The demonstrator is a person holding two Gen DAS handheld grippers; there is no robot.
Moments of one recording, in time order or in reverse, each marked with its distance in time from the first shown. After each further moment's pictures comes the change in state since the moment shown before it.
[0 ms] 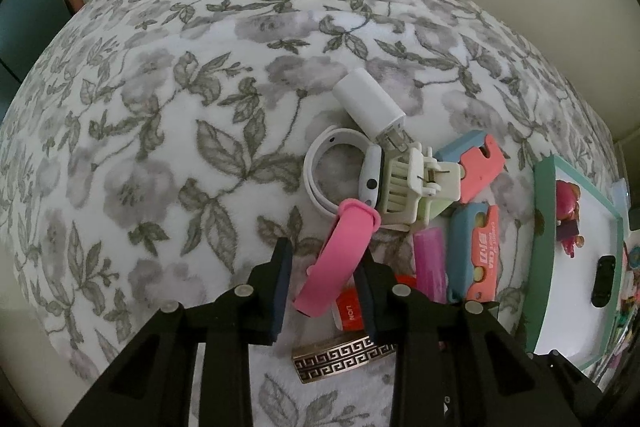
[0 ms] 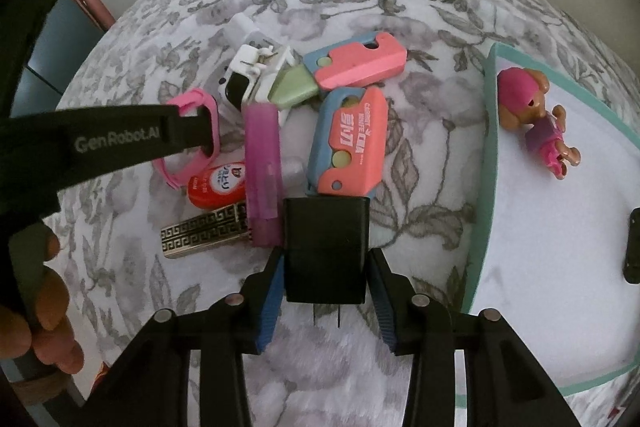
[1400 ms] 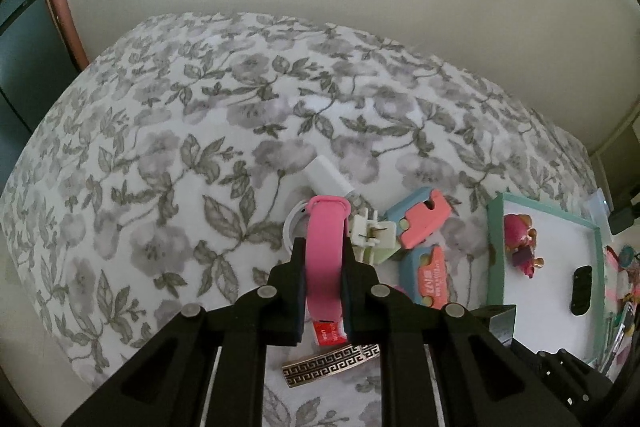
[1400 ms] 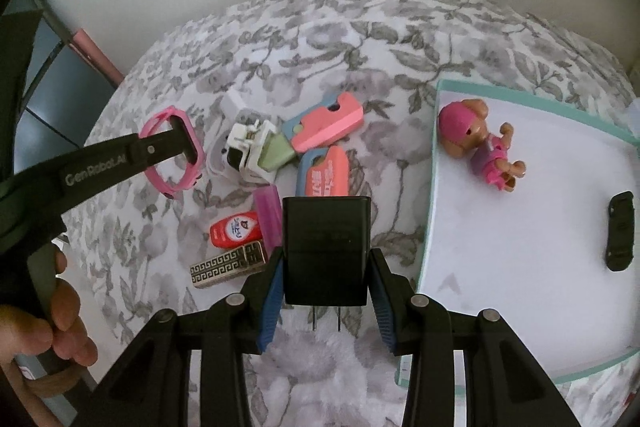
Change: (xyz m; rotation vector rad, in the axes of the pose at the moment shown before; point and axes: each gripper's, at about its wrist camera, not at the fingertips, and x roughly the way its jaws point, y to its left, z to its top) left arm -0.061 -0.020 0.008 0.070 -0.202 -0.019; right arm -0.052 -0.033 0.004 0.119 -0.133 0.073
